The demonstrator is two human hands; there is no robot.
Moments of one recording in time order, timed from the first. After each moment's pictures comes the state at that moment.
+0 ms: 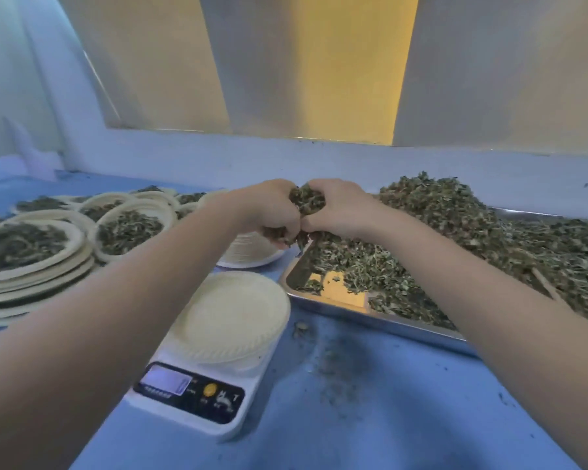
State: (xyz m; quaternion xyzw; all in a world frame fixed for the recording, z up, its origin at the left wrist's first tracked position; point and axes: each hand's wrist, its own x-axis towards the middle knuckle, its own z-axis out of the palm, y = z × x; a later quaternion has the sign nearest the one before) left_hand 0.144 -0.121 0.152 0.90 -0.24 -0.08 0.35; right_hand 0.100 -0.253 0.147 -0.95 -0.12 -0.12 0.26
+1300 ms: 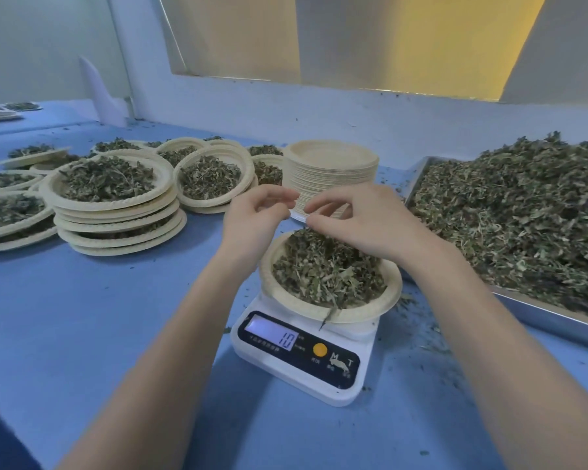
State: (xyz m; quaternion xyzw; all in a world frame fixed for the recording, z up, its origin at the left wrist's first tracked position) left_hand 0.132 0.018 0.040 0.75 -0.10 0.14 0.64; right_hand 0.114 -0.148 0.075 -0.93 -0.17 -0.11 0.30
